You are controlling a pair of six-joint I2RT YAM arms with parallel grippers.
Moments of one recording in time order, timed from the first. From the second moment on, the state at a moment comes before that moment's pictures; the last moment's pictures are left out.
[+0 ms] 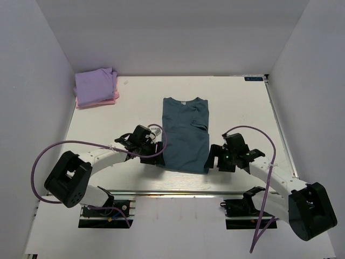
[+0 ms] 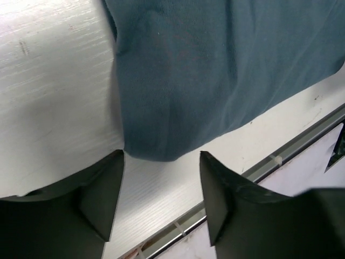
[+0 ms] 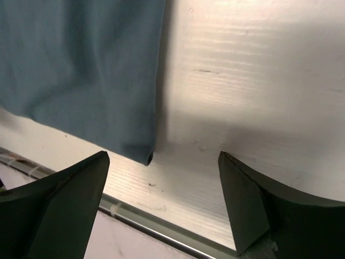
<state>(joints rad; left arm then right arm) -0.61 1.39 0.68 -0.30 0.32 -0.45 0.45 1.05 0.46 -0.43 -0.23 0.54</state>
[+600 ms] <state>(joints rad) -0.64 1.42 0.59 -0.18 0.33 -0.49 0.47 1.12 0.39 -0.29 -0.37 0.62</state>
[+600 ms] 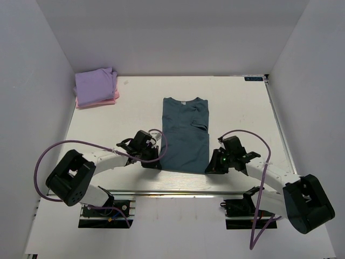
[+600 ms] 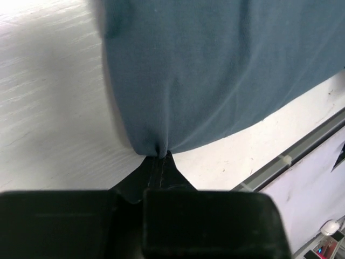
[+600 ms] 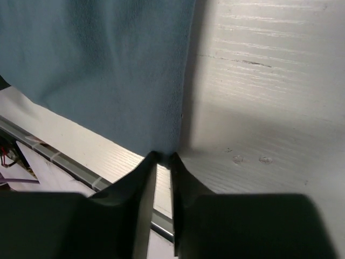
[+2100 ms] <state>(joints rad) -0.50 1.59 1.38 -0.61 -0.06 -0.64 0.39 1.34 1.09 -0.43 -0.12 0.60</state>
